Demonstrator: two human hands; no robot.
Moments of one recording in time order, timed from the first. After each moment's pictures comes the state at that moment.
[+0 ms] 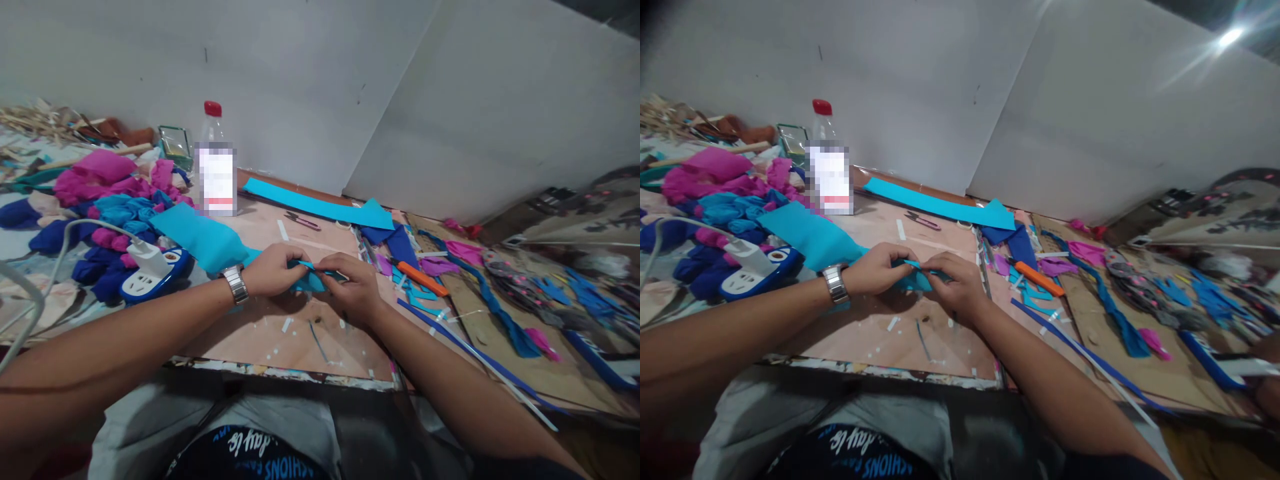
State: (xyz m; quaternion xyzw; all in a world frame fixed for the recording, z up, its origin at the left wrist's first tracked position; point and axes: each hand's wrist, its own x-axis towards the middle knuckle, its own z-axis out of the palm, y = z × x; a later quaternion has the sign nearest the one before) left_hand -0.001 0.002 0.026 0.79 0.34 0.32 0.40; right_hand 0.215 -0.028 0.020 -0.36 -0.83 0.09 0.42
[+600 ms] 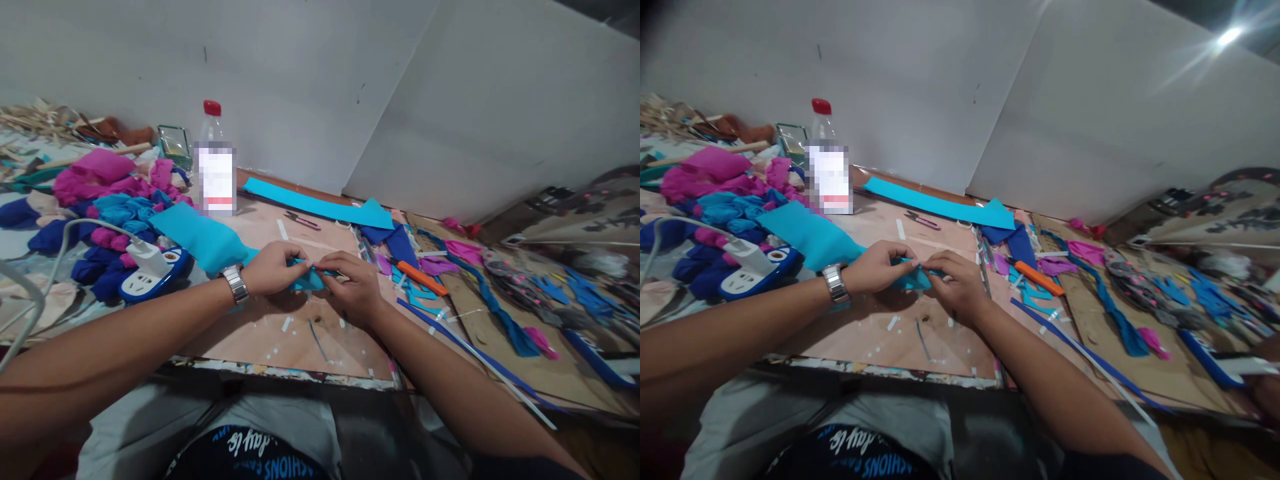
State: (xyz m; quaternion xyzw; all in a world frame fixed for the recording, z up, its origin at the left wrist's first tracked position) left_hand 0.000 0.001 0.025 0.78 0.37 0.34 0.39; right_hand 0.215 -0.028 0.022 -0.35 -0.83 0.07 0.43
